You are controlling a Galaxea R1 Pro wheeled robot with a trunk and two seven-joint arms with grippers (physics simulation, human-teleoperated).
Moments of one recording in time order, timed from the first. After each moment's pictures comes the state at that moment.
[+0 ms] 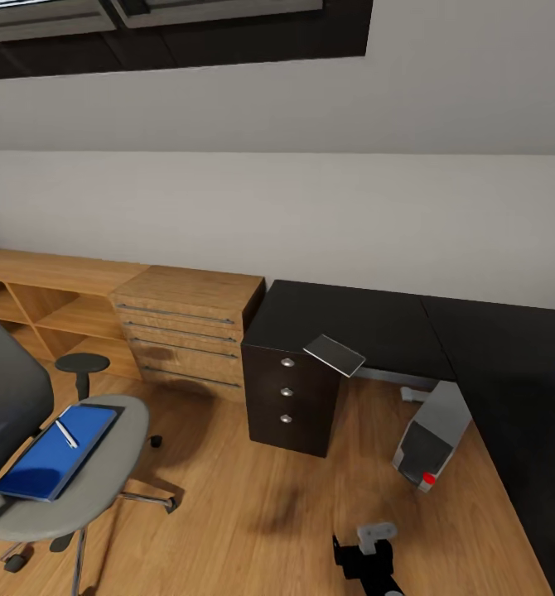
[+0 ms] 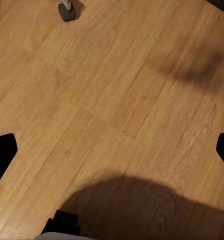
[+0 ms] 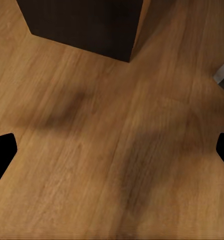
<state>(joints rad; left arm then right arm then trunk) -0.23 0.00 0.33 -0.02 0.04 -0.57 -0.15 -0.53 0.08 -0.10 0.01 0.24 -0.46 -0.11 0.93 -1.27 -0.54</state>
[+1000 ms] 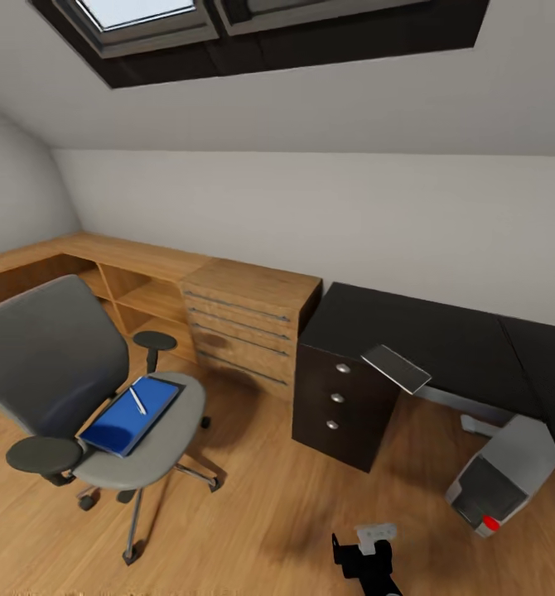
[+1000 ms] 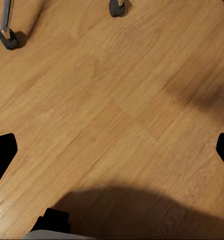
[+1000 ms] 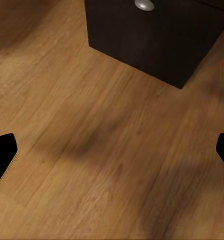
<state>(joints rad) -0.23 -0.02 0.33 -0.02 0.04 -0.57 -0.16 -0.52 0.09 -0.11 0.02 0.24 -0.50 -0.11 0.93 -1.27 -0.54</state>
